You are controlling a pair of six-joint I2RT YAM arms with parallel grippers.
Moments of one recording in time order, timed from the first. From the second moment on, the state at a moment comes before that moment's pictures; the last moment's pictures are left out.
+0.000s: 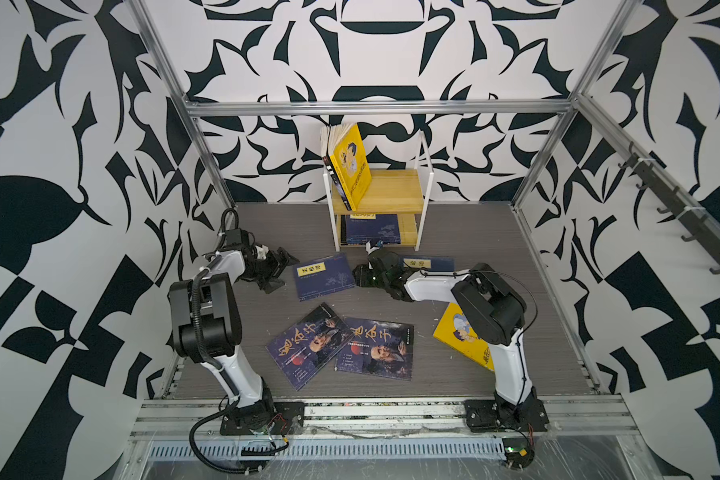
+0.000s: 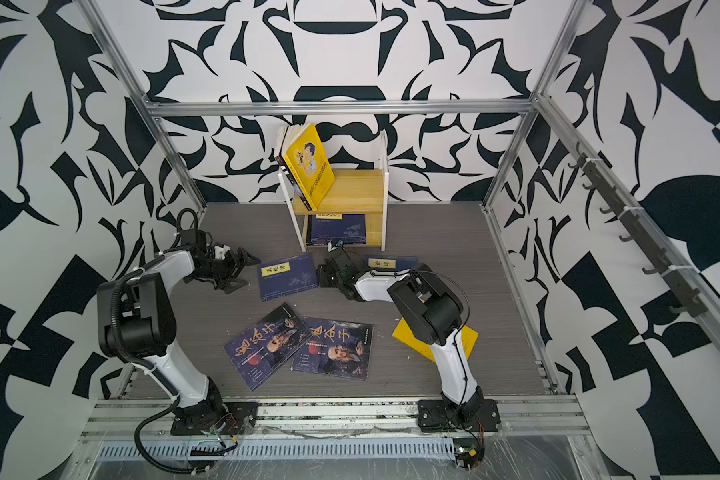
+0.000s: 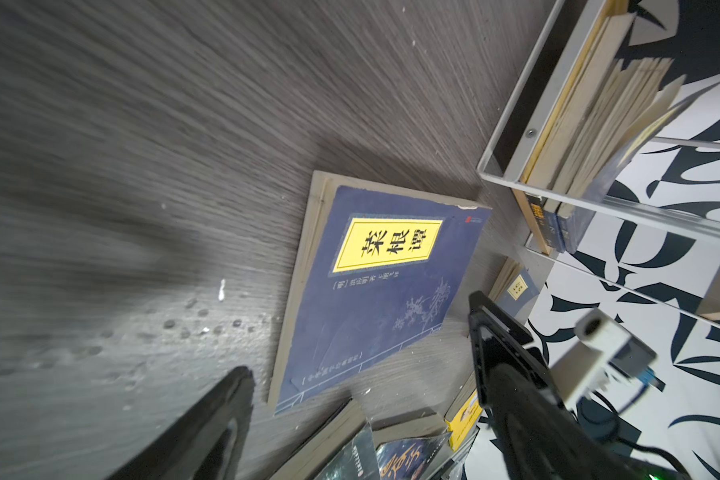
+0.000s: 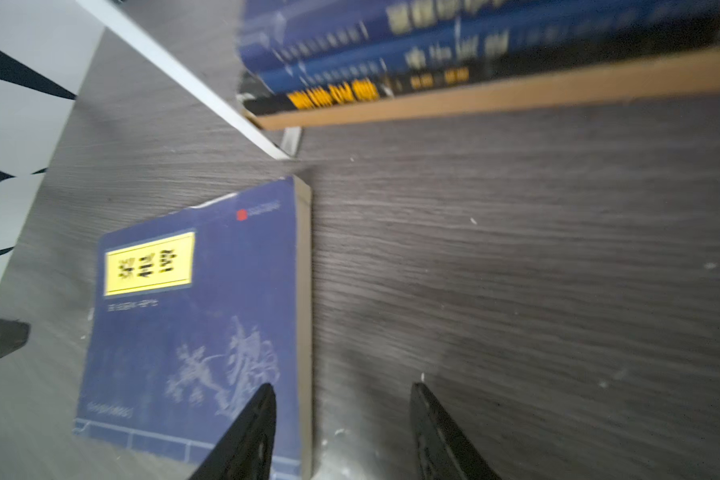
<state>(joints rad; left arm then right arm) 0.18 1.78 1.15 -0.61 0.70 -0.50 0.74 2.11 1.26 0.16 0.02 0.66</state>
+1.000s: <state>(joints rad) 0.12 1.88 1.15 -0.60 0.72 -0.56 0.80 2.25 1.37 0.33 0.04 0.80</state>
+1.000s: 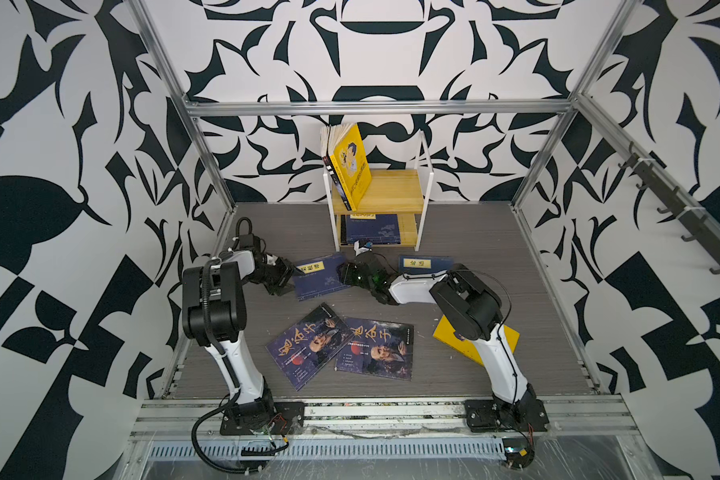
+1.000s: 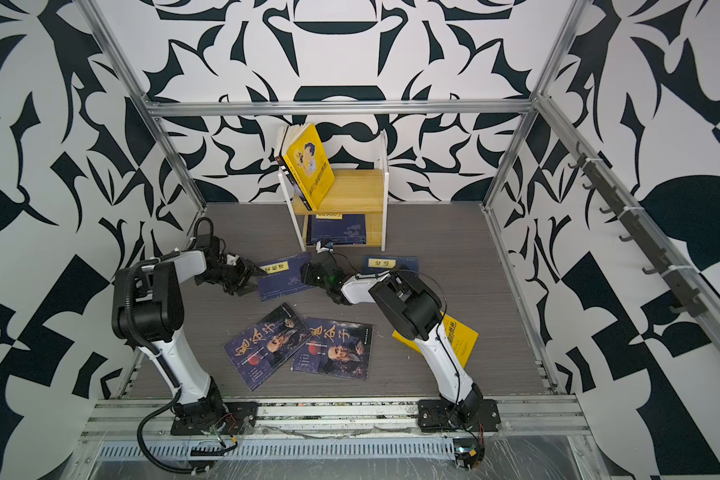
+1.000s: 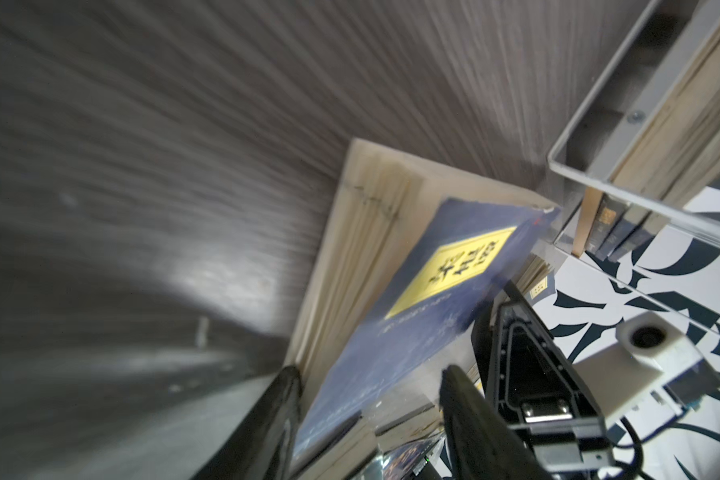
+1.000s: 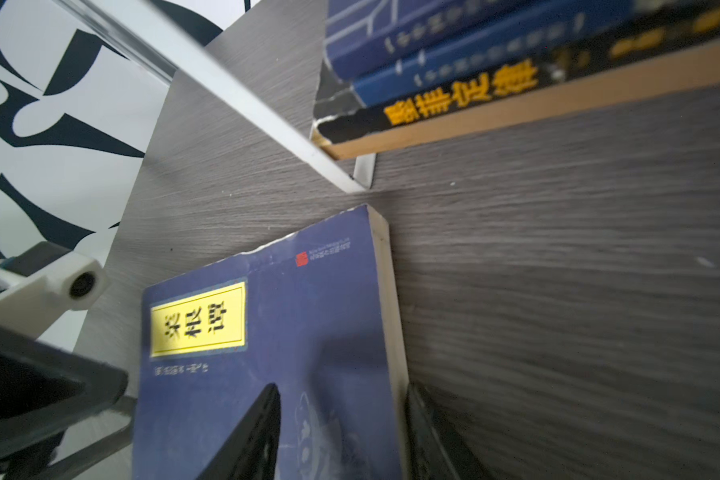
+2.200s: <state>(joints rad) 0.06 1.68 1.09 -0.59 0.76 -0.57 0.84 1.88 1.02 0.29 0.08 0.51</state>
